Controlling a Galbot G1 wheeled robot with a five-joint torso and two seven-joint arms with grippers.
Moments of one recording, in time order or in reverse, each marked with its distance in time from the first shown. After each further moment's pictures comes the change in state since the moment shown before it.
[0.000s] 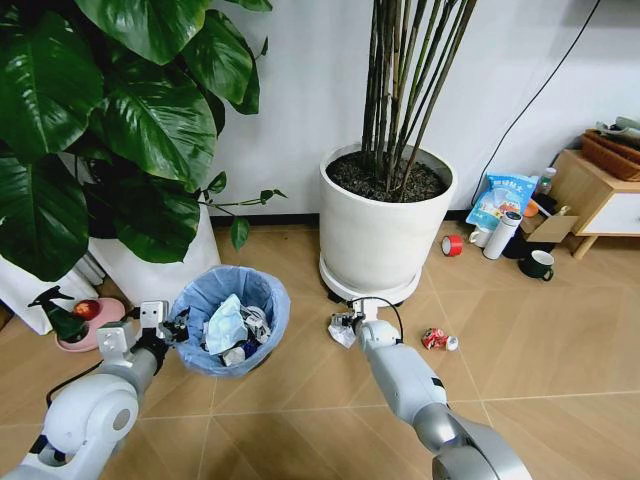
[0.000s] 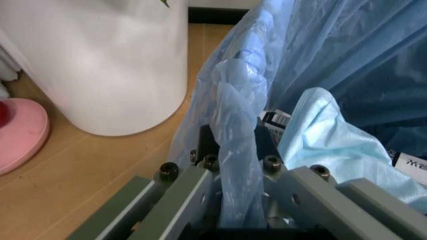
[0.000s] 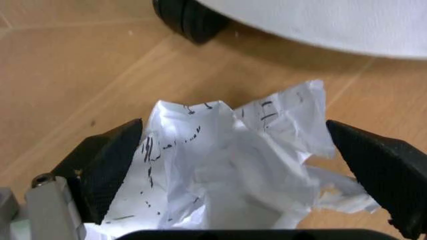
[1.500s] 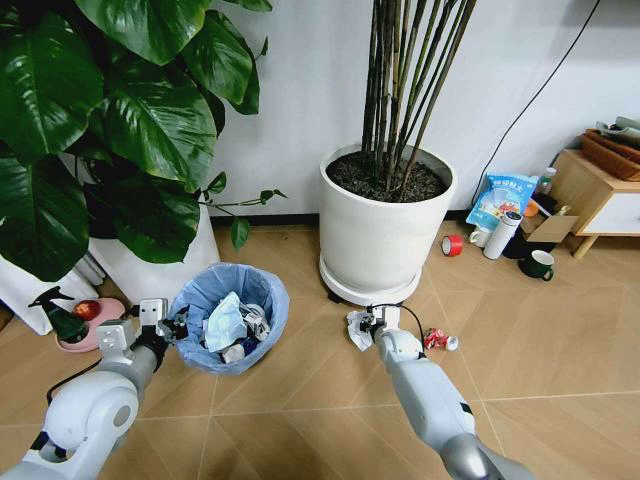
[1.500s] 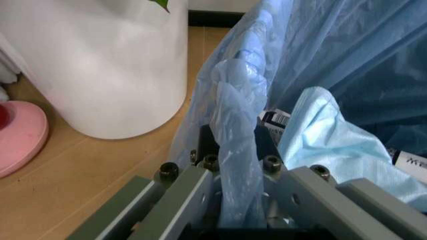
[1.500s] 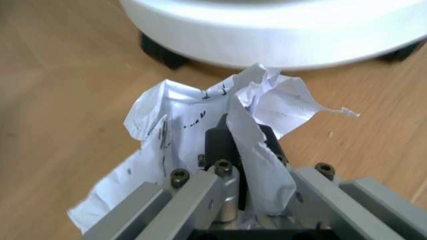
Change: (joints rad) left arm -0.009 -0.002 0.001 0.006 -0.002 -0.005 0.002; right arm -0.224 -0.160 -0.036 0.431 0.199 -0.066 0.009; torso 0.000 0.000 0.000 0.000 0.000
